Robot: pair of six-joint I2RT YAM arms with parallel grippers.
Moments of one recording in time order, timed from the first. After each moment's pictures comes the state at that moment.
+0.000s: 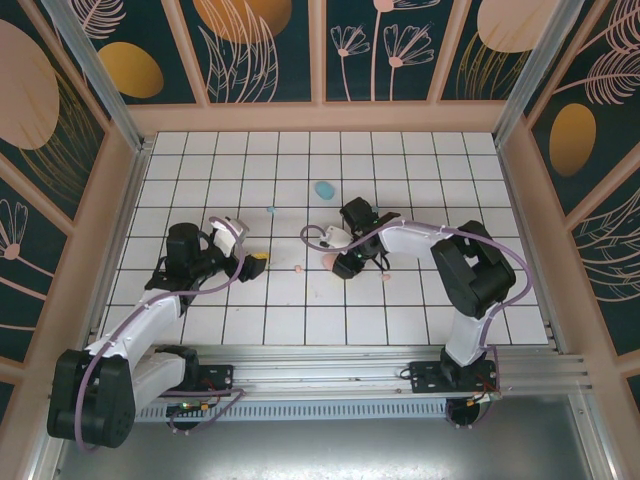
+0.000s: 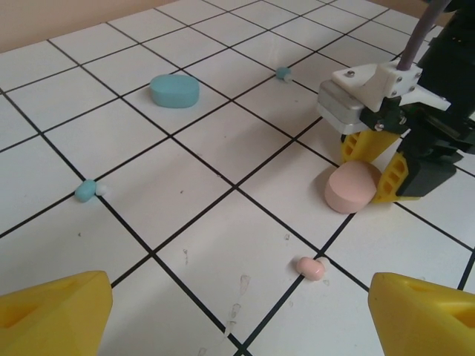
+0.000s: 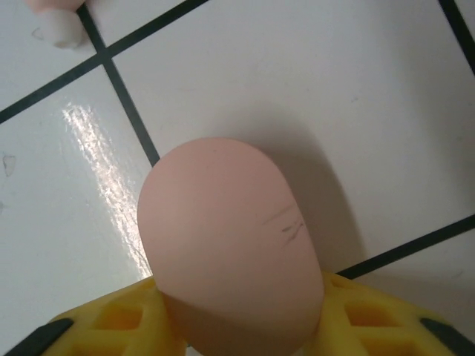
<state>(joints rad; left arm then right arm) -0.18 1.05 0.43 0.11 0.65 0.24 0.64 1.82 1.07 -0.48 -0.28 -0.45</state>
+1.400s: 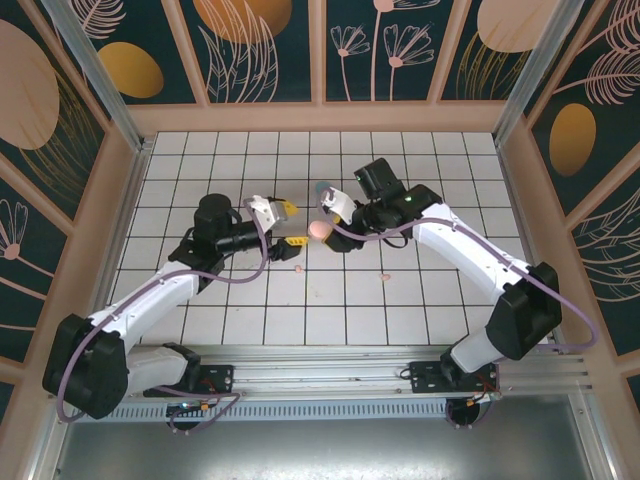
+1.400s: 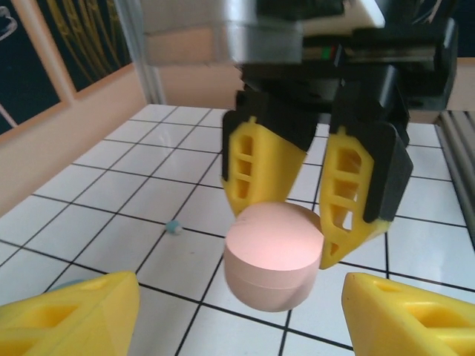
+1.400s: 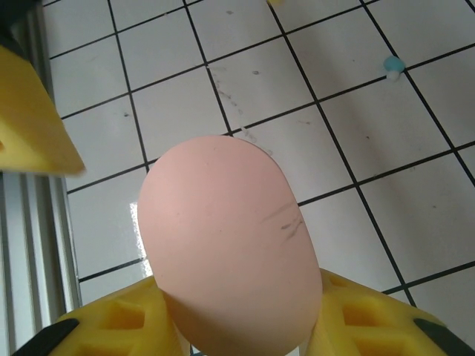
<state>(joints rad) -0.46 1.22 0.71 0.24 0.77 0.27 0.64 1.50 1.32 -0.77 -0.51 -0.45</state>
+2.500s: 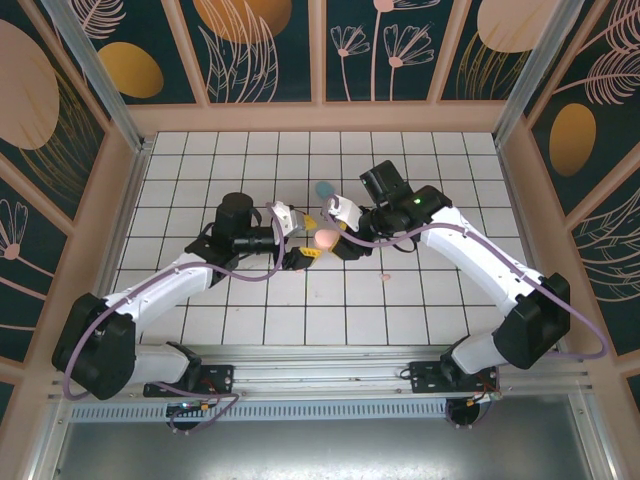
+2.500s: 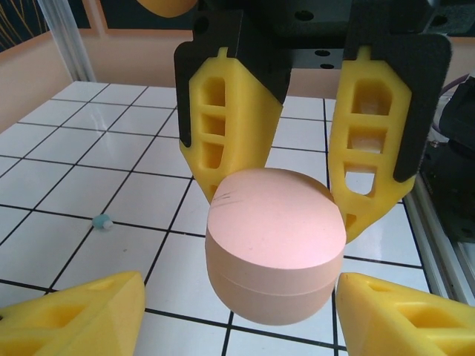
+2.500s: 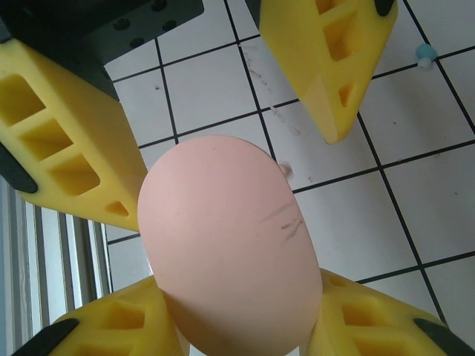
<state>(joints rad) -0.54 1.32 0.77 0.17 0.83 0.30 0.65 1.44 1.33 -0.89 -0.52 -0.52</state>
